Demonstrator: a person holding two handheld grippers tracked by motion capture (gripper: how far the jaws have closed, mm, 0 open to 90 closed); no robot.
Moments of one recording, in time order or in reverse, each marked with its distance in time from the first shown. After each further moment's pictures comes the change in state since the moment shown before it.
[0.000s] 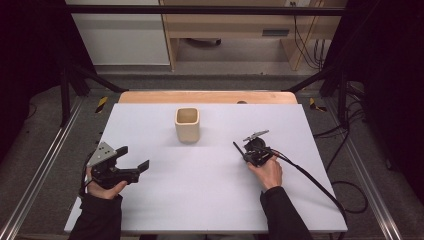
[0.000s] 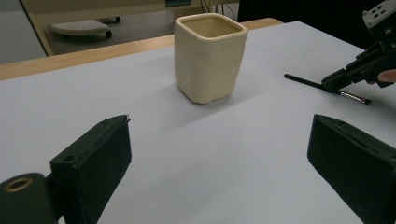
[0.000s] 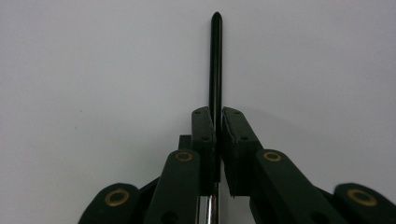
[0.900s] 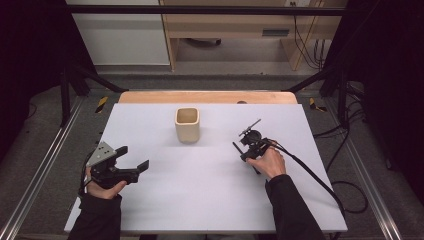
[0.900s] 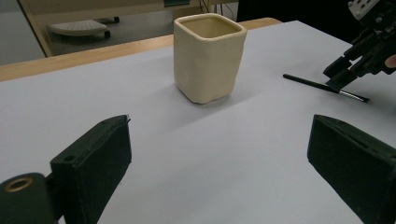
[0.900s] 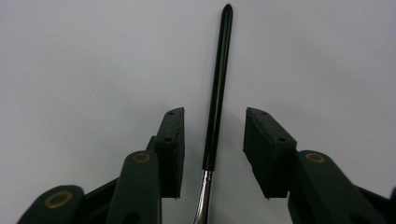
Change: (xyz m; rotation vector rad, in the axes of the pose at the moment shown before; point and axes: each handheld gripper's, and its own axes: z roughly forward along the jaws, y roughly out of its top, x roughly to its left) left arm 0.001 0.001 -0.001 0.002 -0.005 0.006; right arm -0.003 0.030 -0.008 0.187 0.032 -0.124
